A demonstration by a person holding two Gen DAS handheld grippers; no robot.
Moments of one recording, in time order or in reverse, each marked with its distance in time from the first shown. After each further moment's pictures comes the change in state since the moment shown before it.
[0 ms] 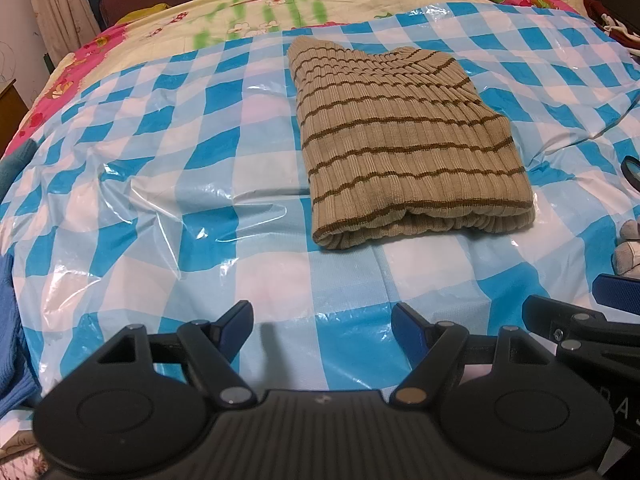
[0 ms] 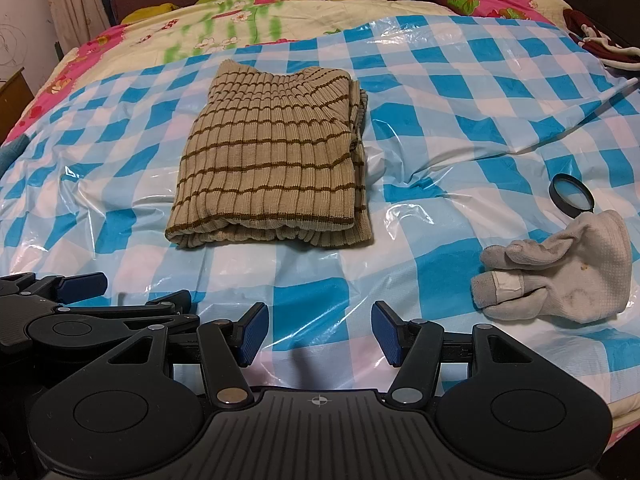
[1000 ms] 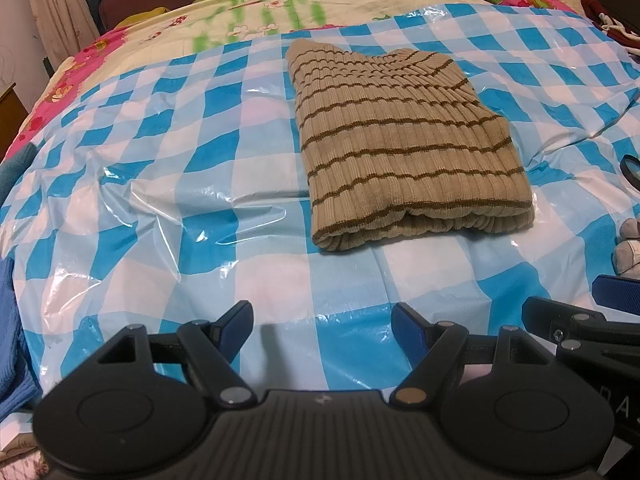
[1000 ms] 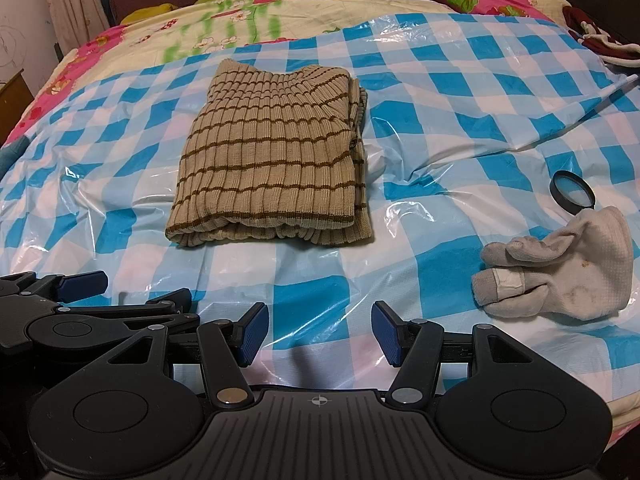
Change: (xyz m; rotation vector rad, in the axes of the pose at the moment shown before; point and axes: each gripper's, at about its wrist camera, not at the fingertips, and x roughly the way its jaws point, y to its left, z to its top) left arm -0.001 -0.002 0.000 0.007 -0.008 0.005; right arm 0.001 -0.001 0.000 0.001 0.002 0.002
